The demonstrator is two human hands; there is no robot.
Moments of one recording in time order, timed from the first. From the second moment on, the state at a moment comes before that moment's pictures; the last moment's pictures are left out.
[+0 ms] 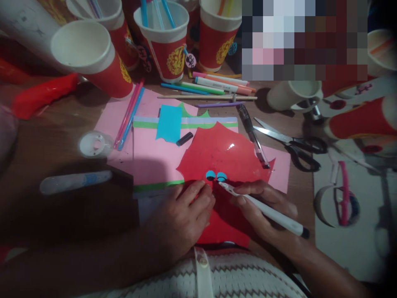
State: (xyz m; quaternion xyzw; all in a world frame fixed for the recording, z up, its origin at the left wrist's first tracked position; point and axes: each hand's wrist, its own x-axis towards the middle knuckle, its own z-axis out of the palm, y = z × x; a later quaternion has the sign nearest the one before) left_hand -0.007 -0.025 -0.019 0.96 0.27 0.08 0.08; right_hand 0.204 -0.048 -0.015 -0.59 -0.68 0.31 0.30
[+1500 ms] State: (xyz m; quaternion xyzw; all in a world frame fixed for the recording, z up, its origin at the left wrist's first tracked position) left_hand -0.006 -0.024 -0.016 0.96 0.26 0.06 0.08; right_hand 0.204 -0.047 -0.012 -0.65 -0.62 0.31 0.30
